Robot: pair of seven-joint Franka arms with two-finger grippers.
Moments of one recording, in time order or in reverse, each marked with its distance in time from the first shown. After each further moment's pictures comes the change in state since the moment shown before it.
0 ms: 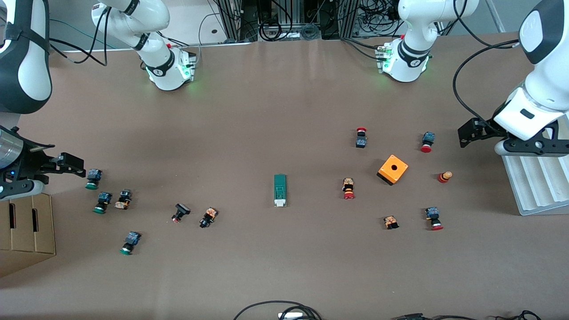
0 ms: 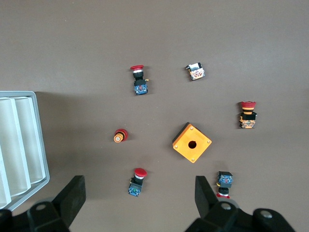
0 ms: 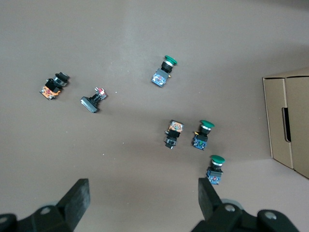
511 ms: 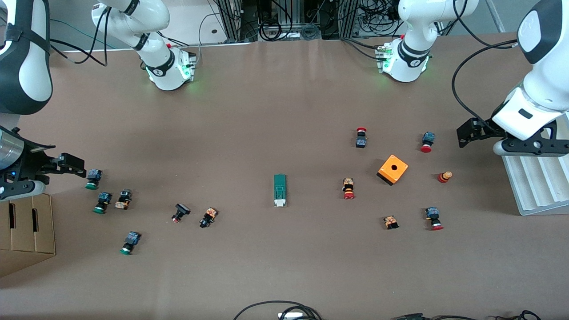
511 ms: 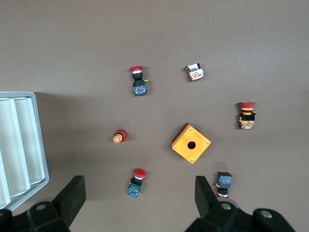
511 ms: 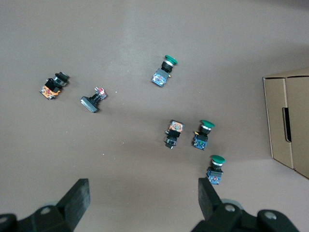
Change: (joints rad) left arm 0.006 0.000 -0.009 0.001 0.000 0.002 -0.007; right arm 0.000 0.001 0.000 0.000 0.000 0.000 0.000
